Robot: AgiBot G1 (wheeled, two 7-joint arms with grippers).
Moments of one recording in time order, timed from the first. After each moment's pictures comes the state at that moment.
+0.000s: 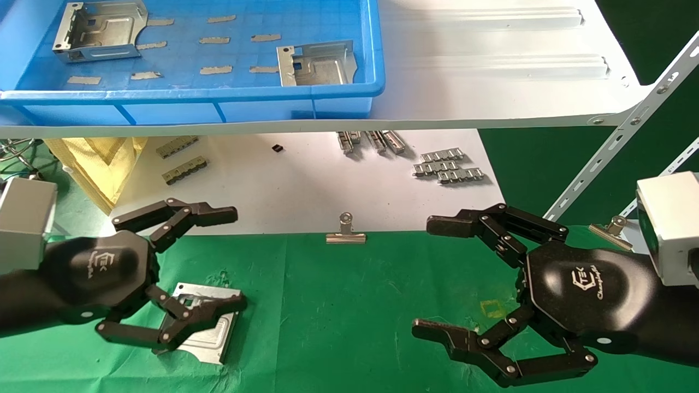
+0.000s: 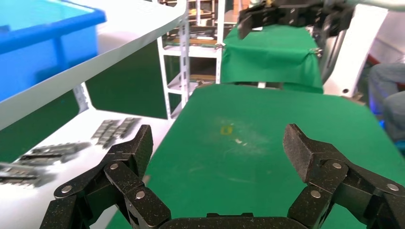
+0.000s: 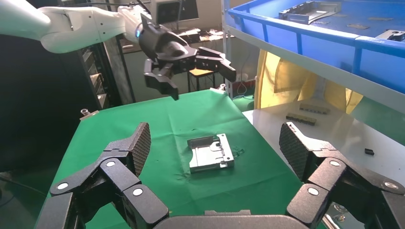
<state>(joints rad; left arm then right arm) -1.18 0.64 0.40 -1.01 0.74 1.52 0.01 1.08 -0.56 -0.38 1.23 -0.63 -1.43 0.12</state>
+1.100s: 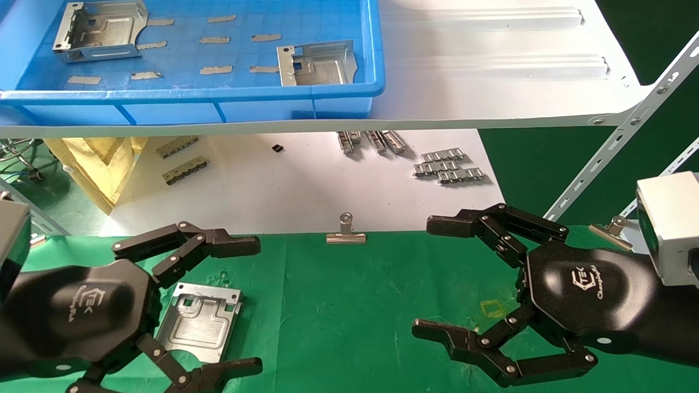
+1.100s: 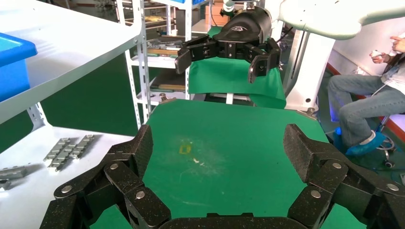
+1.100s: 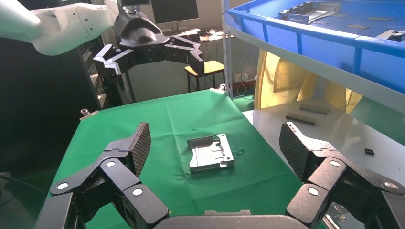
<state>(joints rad) -1.07 0.61 0.27 -1.30 0.73 1.49 -0.19 1.08 -0.56 -0.38 1.23 -0.63 -1.43 0.12</state>
